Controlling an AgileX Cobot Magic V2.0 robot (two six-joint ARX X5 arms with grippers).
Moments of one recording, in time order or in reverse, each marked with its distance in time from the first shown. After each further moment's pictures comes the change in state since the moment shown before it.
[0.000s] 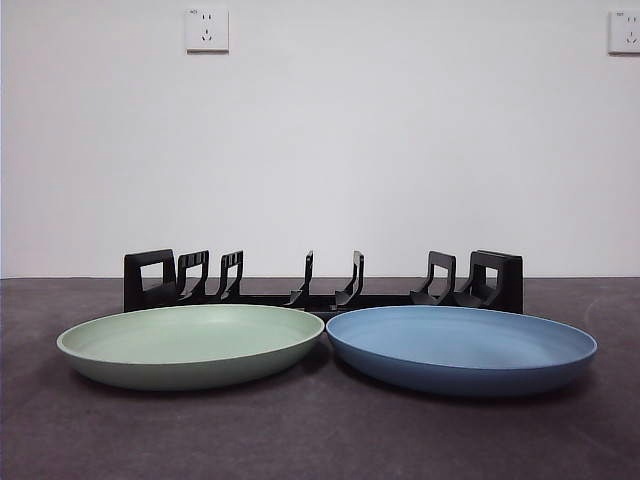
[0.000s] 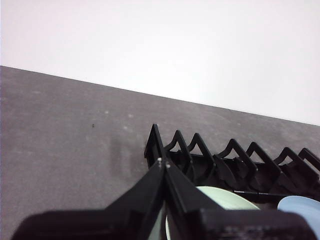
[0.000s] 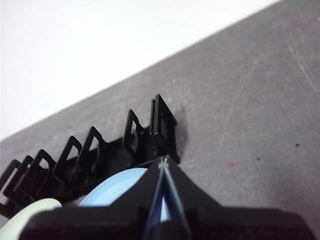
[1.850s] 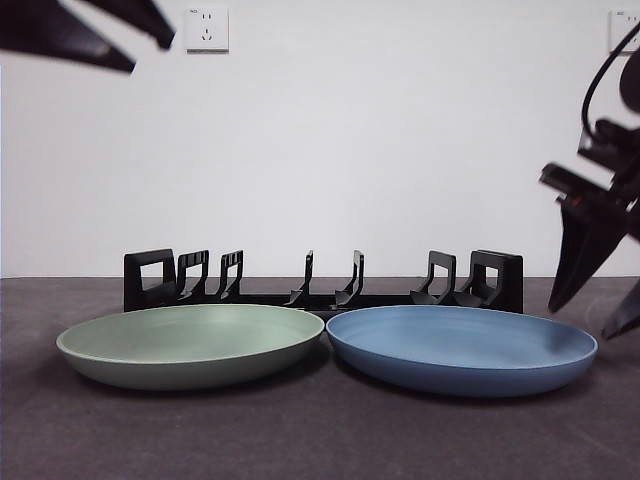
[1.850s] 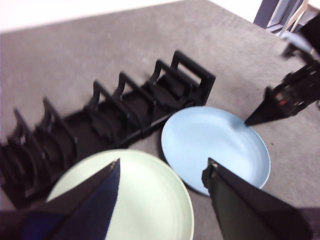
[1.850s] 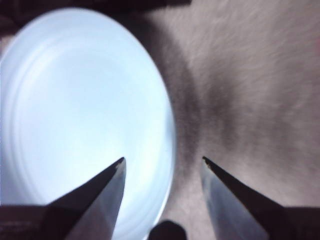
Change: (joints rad) left arm -0.436 0.718 0.504 -0.110 0.113 0.252; right arm -0.001 1.226 0.468 -0.136 -0.368 -0.256
